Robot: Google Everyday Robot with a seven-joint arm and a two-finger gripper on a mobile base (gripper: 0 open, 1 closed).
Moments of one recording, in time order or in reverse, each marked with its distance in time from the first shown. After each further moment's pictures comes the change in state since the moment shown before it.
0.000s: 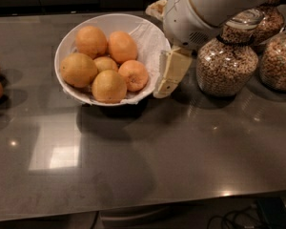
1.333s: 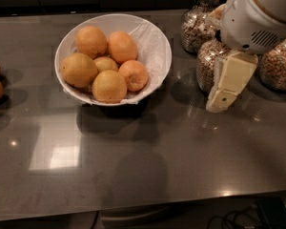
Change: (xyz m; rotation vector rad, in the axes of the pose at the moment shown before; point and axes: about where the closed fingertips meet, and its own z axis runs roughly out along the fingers) arm 0.072 0.047 -0.077 -0.033 0.280 0.215
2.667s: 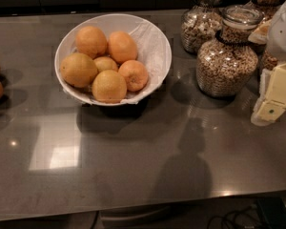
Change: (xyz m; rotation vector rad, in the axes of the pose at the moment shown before) arm 0.085 0.015 -0.012 -0.075 0.140 0.143
